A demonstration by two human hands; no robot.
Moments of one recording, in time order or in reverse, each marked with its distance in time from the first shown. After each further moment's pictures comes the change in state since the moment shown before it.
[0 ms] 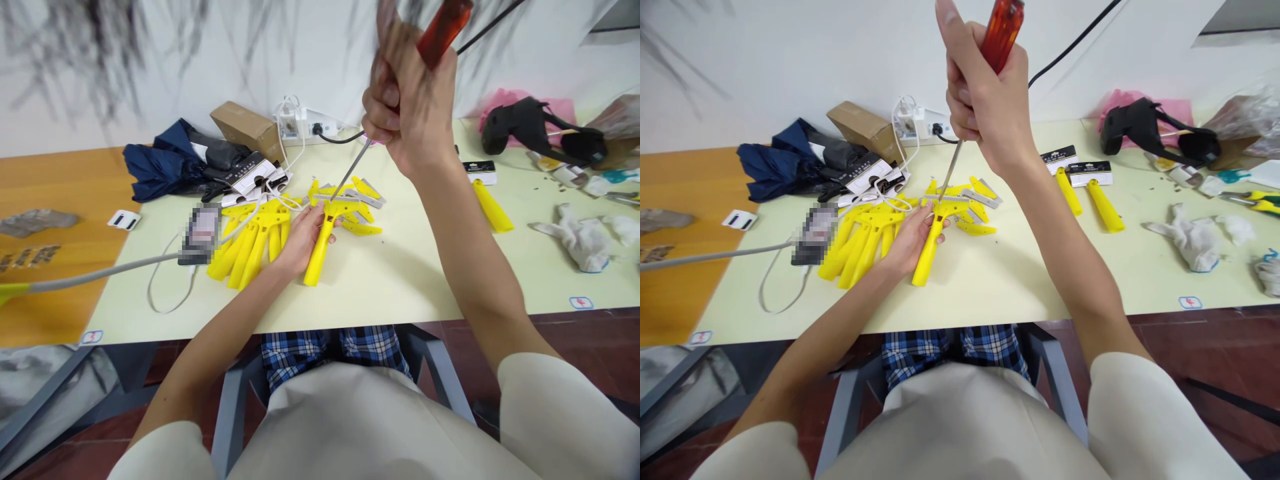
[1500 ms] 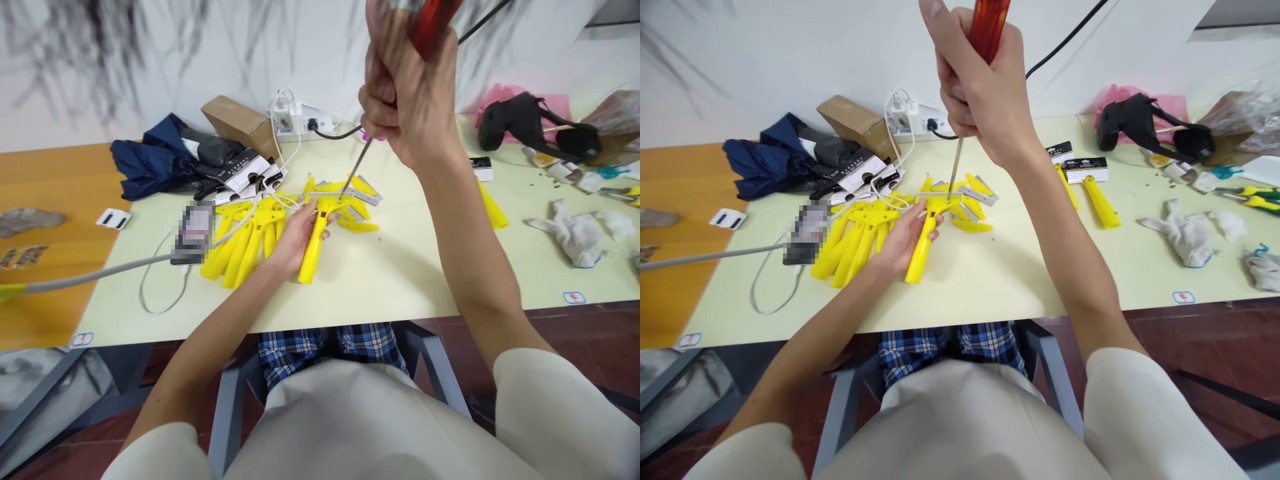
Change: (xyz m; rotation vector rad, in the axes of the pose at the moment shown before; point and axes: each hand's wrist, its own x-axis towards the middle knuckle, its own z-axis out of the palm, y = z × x) left_hand 0.004 0.002 -0.004 -0.061 0.001 -0.056; right_hand -0.007 -0.011 0.002 -0.091 -0.022 0.021
